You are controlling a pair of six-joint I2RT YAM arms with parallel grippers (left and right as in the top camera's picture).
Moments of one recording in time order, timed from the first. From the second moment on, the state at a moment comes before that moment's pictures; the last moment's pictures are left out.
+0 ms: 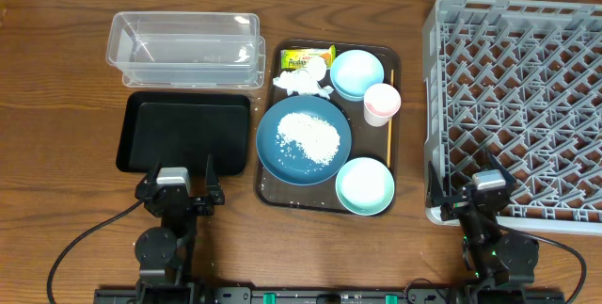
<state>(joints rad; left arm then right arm) -0.01 0.01 0.03 -0.13 -0.03 -0.02 0.01 0.01 0.01 -0.06 -0.16 -0.08</state>
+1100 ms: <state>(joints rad) -0.01 0.01 0.01 0.27 0.47 -0.26 0.01 0.01 0.01 -0.06 -0.16 -0.08</state>
